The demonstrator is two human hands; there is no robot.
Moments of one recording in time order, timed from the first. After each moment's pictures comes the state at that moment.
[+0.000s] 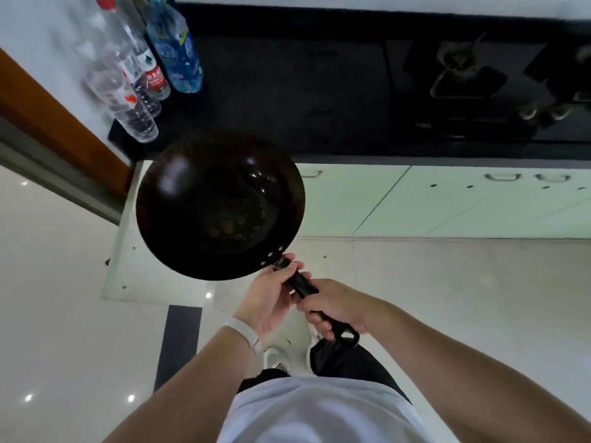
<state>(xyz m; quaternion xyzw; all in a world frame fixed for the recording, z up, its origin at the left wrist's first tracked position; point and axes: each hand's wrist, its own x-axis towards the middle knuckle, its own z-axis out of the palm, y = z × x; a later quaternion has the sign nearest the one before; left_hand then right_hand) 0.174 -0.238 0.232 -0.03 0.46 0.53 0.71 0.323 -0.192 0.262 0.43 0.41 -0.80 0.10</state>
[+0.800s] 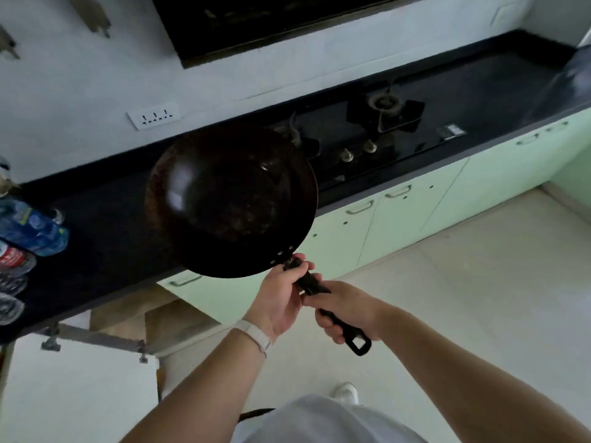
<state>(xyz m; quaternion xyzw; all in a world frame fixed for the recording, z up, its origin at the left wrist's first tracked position) 0.447 -0.066 0.336 0.20 0.47 0.42 0.75 0.597 -0.095 0.351 0.49 0.40 -0.76 -0.15</state>
